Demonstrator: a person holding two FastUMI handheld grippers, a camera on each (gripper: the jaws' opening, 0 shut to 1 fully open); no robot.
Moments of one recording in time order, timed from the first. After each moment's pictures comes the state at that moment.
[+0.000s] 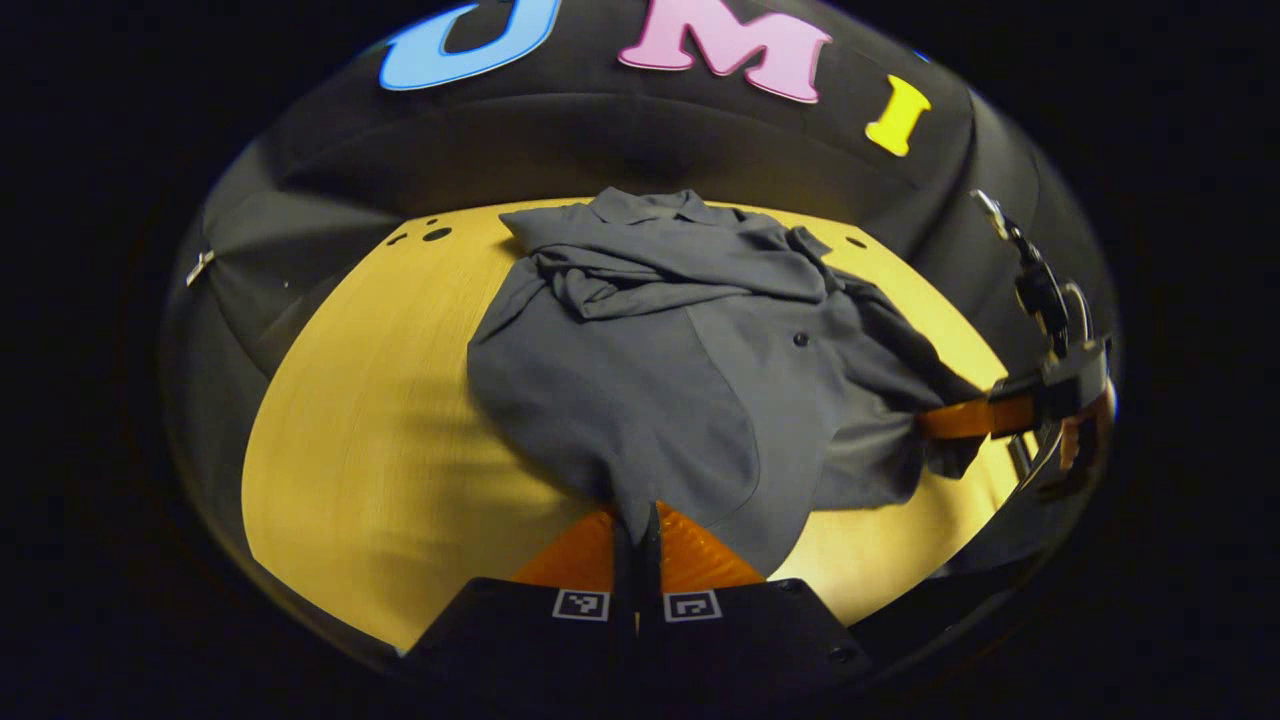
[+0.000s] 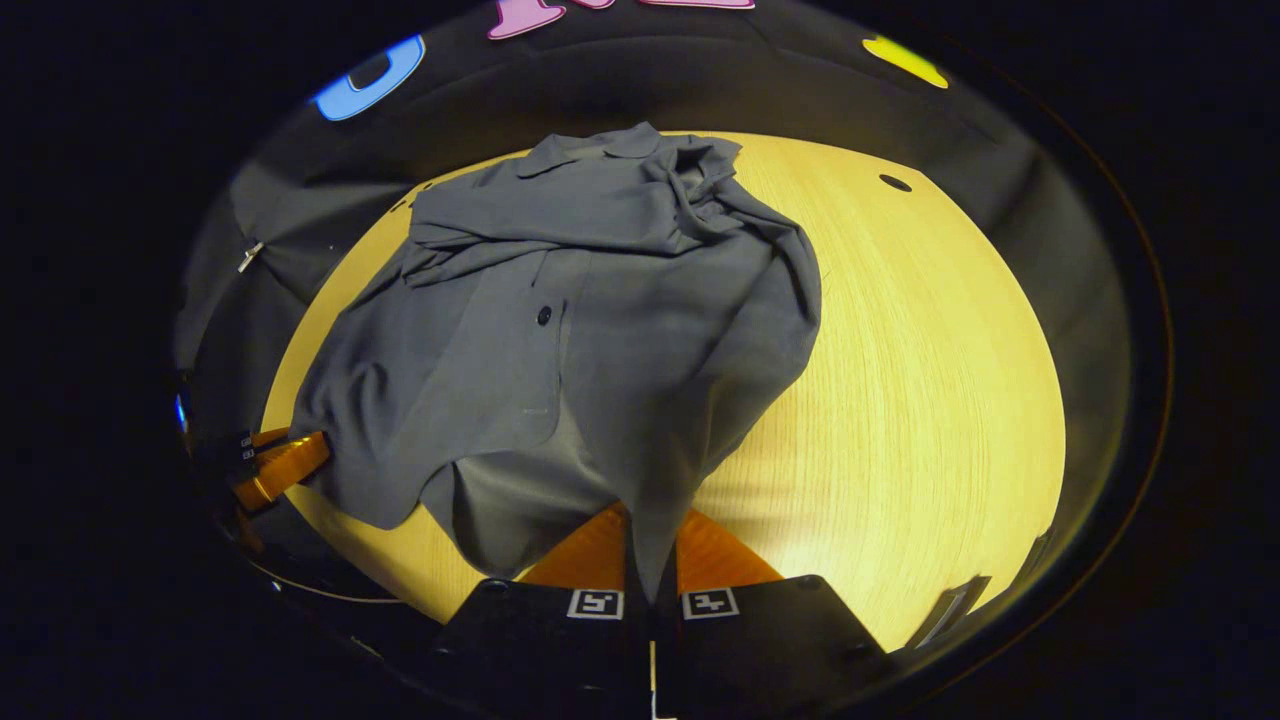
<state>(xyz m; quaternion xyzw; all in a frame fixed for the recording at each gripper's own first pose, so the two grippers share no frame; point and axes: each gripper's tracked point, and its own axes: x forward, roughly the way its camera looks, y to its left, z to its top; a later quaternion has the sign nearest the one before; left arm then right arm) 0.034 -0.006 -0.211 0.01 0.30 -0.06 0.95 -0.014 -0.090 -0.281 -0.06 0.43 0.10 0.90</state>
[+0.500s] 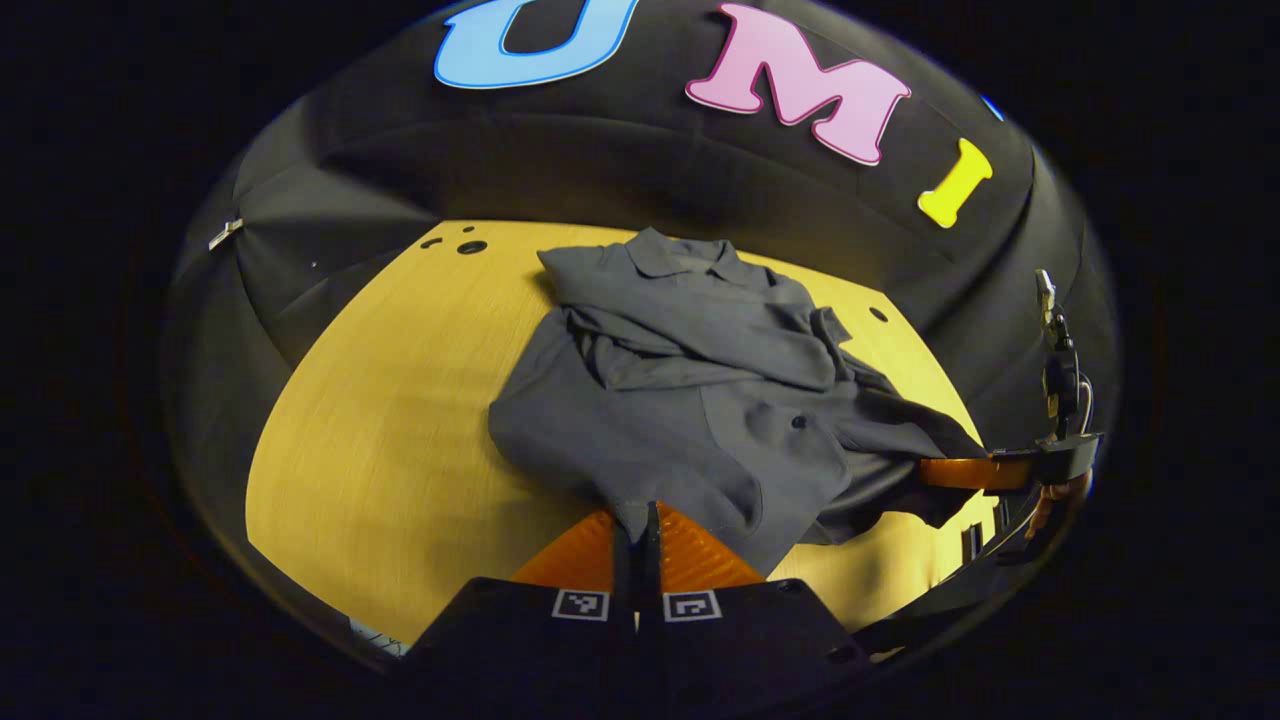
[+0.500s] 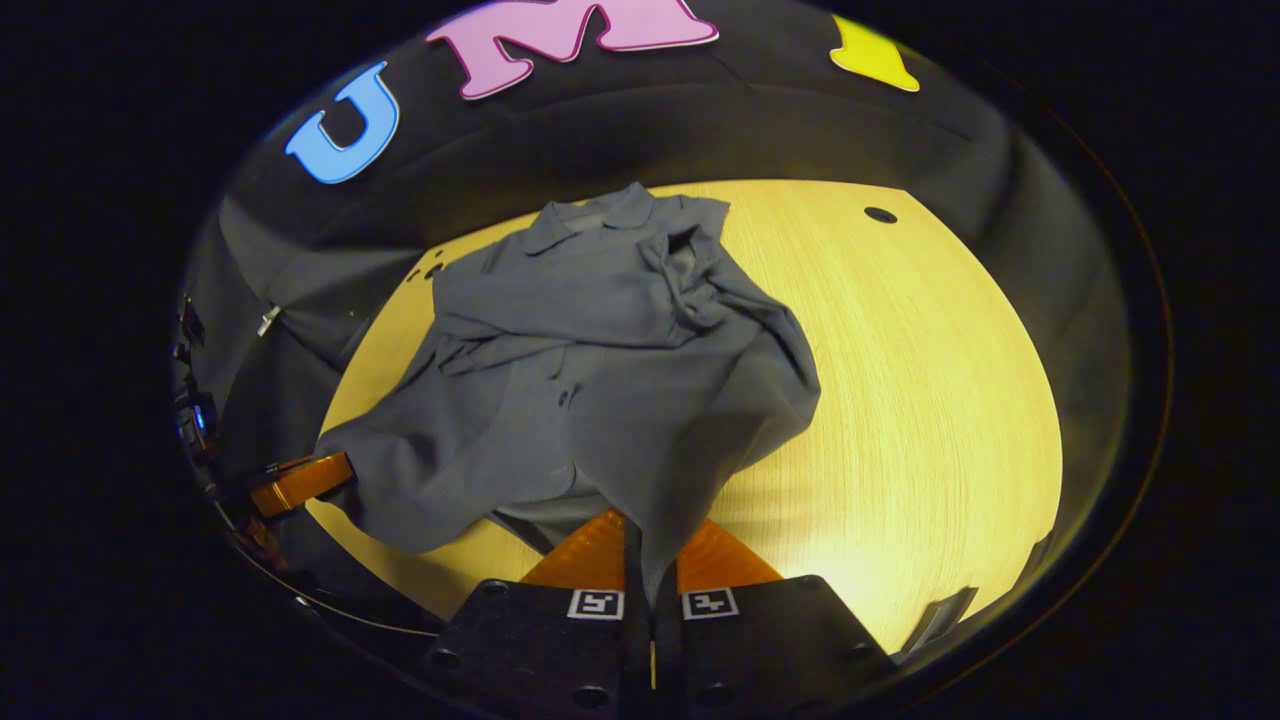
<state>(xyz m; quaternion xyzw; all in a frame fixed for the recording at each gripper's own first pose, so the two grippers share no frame) 0.060 -0.003 -0.132 -0.05 0.28 -0.03 0.96 0.018 -0.077 -0.205 0.01 0.37 0.12 0.92</state>
